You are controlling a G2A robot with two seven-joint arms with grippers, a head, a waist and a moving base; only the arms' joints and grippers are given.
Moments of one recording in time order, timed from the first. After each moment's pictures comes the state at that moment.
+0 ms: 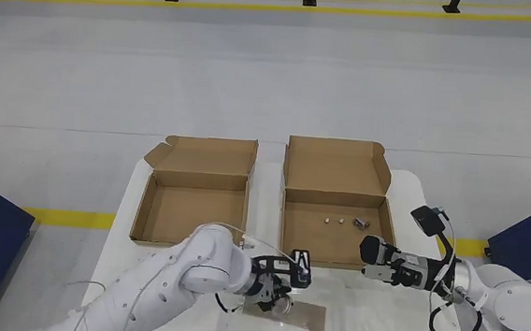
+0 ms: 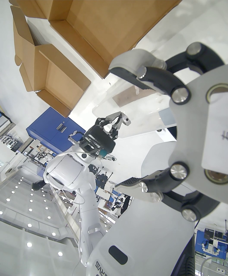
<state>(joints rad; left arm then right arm) 0.89 -1.11 -0.63 -1.74 0.68 -0.66 -1.09 -1.59 -1.02 1.76 -1.85 0.25 -0.53 1.29</state>
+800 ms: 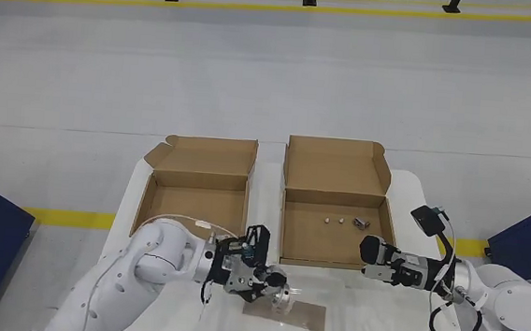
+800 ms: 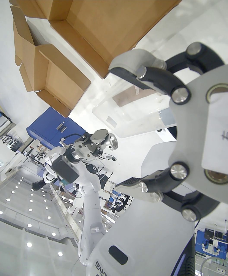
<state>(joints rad) 1.07 -1.03 -0.88 -1.69 0.58 -1.01 -0.52 -1.59 -1.02 1.76 -1.85 0.25 -0.53 1.29</state>
